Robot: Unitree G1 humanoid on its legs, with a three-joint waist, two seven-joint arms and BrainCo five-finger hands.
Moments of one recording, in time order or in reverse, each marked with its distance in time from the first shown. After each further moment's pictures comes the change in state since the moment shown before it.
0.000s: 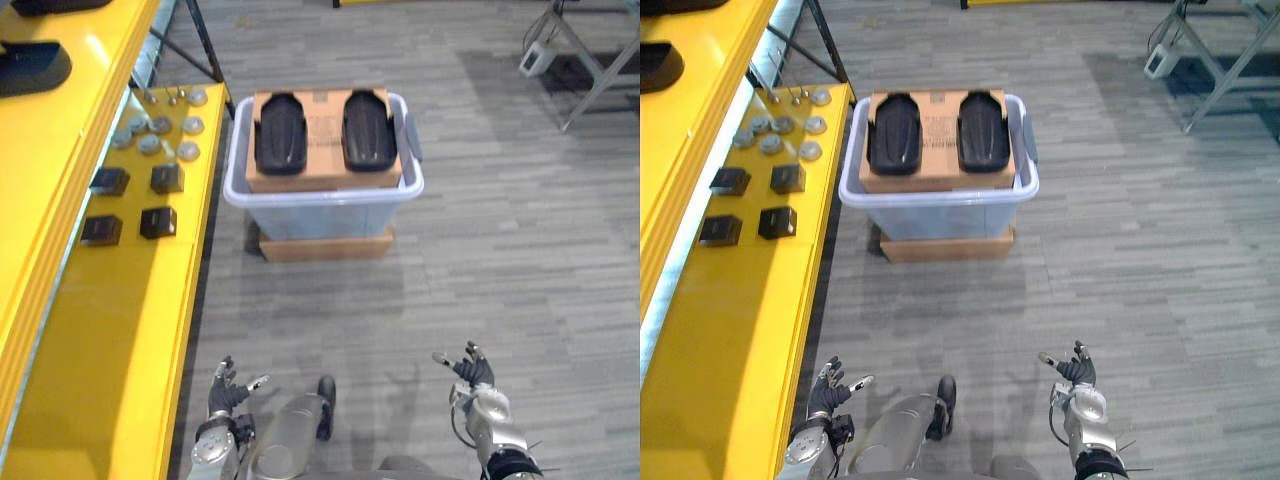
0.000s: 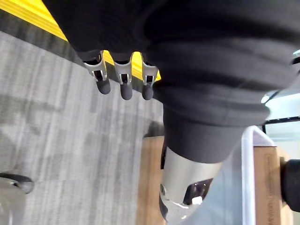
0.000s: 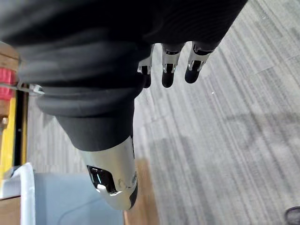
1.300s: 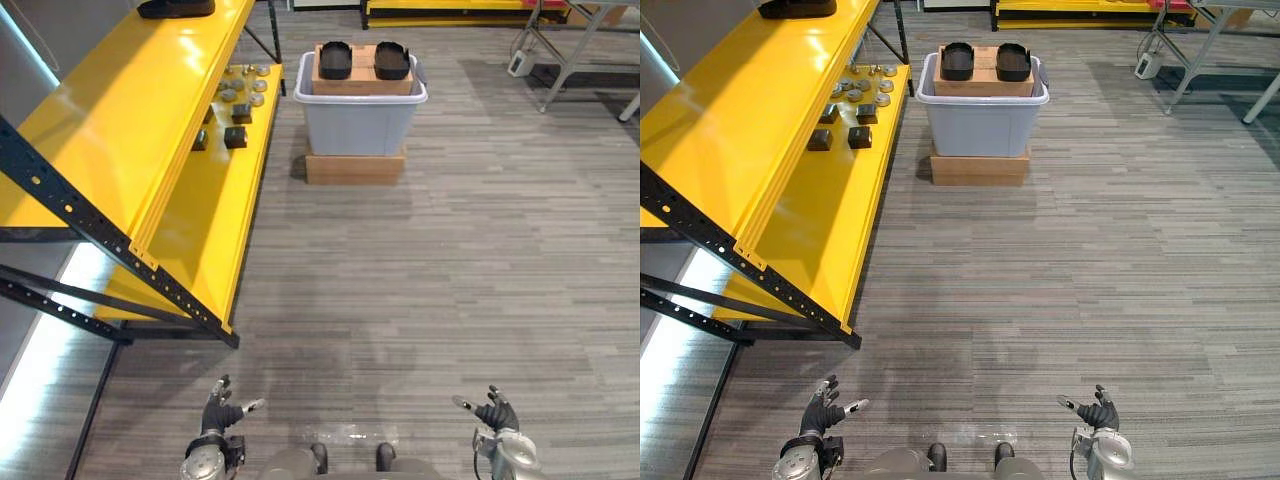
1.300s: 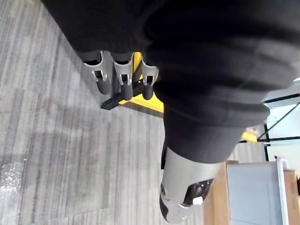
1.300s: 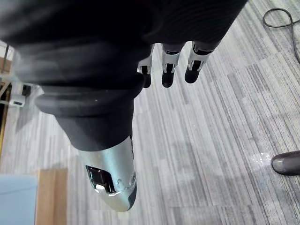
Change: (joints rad) left arm 0.065 0.056 -0.023 -0.011 0.039 -0.005 -0.027; right arm 0.065 -0.037 -0.073 0.006 -0.016 0.013 0.020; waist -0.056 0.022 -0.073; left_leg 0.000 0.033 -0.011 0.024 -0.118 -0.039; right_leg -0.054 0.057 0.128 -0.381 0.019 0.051
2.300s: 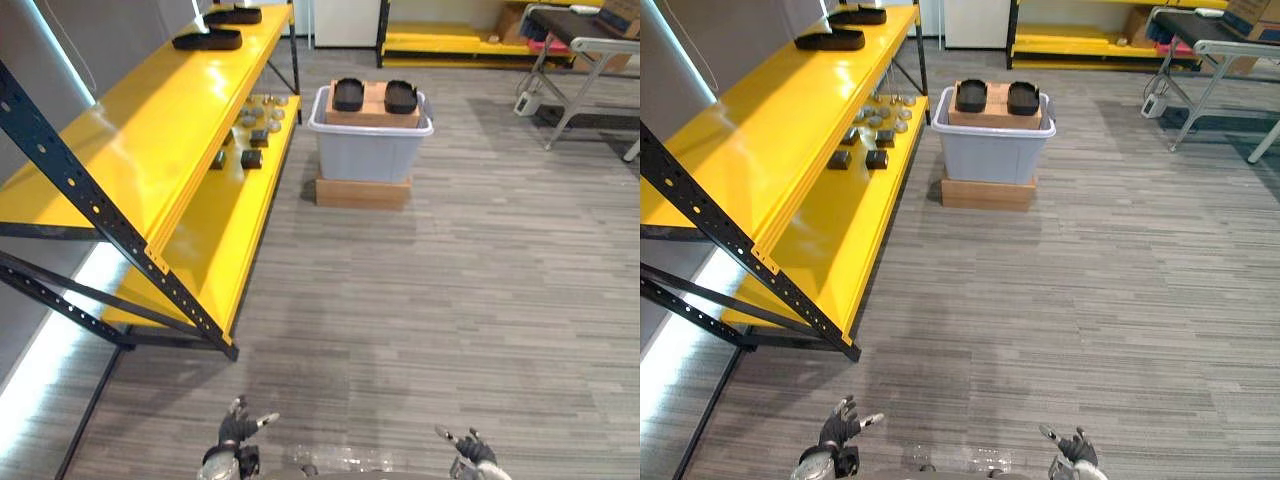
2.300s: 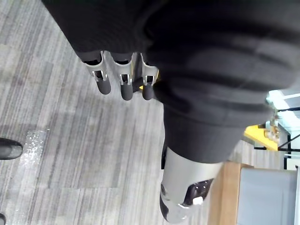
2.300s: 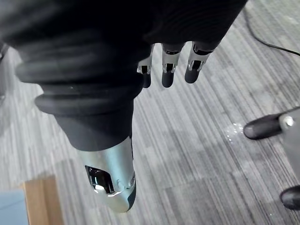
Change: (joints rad) left arm -0.122 -0.014 -0.065 0.252 -0.023 0.001 -0.022; right arm 0.010 0.009 0.010 0.164 0.012 -0.016 0.008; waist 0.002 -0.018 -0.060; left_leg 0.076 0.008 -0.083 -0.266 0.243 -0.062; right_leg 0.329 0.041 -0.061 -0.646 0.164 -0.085
